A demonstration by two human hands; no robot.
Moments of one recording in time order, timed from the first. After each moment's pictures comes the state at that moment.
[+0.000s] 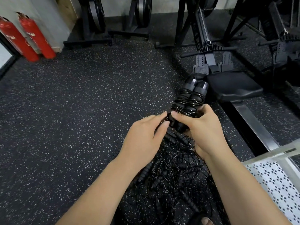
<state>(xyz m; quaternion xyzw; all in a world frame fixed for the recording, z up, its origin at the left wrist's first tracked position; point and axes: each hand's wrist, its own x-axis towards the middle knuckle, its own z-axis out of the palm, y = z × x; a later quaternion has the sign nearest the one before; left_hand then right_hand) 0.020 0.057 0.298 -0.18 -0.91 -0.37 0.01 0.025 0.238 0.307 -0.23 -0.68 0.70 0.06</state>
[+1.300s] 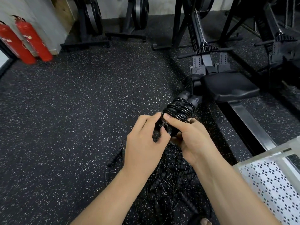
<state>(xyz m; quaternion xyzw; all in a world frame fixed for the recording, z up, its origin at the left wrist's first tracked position) 0.036 0.082 0.278 -0.11 -0.88 -0.43 0.17 0.029 0.223 0.298 -0.24 -0.52 0.82 -0.03</state>
